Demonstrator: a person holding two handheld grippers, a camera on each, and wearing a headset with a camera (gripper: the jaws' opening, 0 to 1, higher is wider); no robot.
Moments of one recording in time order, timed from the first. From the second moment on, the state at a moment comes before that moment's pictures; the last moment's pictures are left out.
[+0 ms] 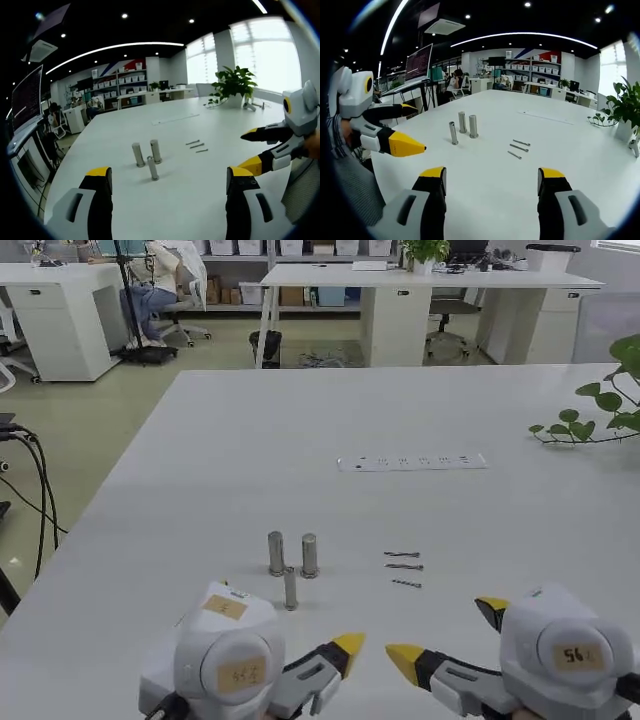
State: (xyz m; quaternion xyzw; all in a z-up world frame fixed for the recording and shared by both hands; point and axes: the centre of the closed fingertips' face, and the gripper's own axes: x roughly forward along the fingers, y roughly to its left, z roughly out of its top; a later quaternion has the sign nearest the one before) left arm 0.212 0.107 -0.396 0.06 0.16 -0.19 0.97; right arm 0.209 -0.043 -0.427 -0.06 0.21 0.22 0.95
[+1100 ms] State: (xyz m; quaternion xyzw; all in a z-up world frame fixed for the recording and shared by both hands) left arm 0.209 0.109 -0.394 0.06 0.16 -0.19 0.97; right arm 0.204 -0.040 -0.428 -0.05 0.22 0.23 0.95
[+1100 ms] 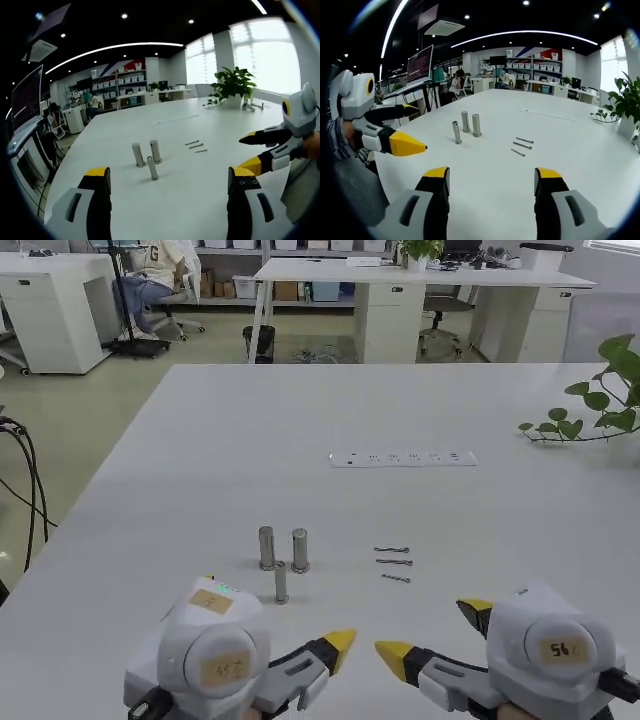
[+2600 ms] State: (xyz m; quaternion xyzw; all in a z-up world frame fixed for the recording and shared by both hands) left arm 0.216 0.124 -0.416 0.06 0.19 -0.20 0.96; right arm 0.203 -0.063 -0.410 -0.01 0.26 0.28 0.92
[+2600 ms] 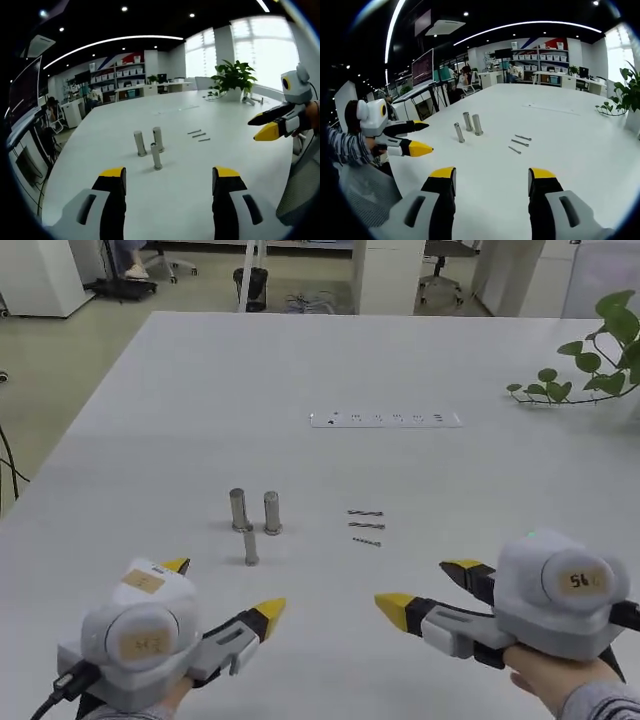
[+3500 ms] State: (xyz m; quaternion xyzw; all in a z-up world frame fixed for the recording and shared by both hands) left arm 0.294 0.121 -0.452 0.07 0.22 -0.26 0.94; right arm 0.240 -0.054 -0.412 -0.03 0.25 0.30 0.92
